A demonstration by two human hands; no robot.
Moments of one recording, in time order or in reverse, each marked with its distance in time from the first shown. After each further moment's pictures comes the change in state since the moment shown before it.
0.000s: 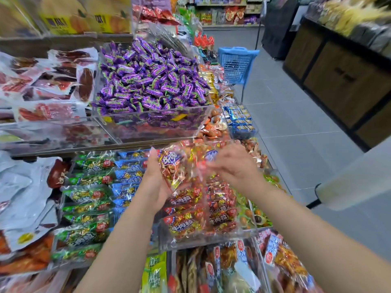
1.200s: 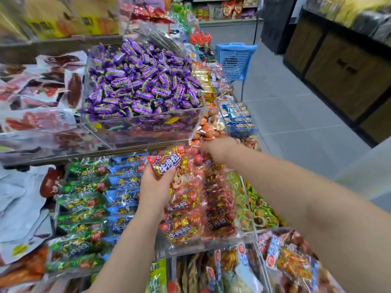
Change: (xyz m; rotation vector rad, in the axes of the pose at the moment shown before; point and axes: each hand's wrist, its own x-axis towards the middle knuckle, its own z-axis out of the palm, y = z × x) left_hand 0.017 -0.025 0.001 0.314 0.193 0.350; right_hand 0.061 0.084 0.036 -0.669 -0.968 0.412
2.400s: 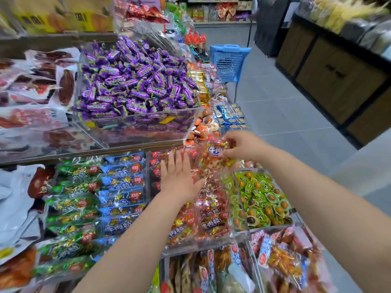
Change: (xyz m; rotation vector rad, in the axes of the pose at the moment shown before) left_hand 0.027 -0.020 0.054 1.503 -0.286 0.421; right_hand -0.059 0.051 -0.002 0.669 0.289 0.147
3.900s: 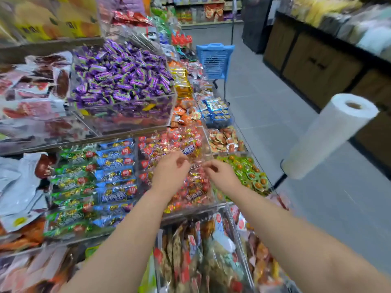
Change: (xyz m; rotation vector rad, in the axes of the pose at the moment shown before) left_hand -0.091 0.037 -0.020 -0.716 0.247 0.055; right_hand -0.132 -0.009 0.091 0.497 0.152 0.231
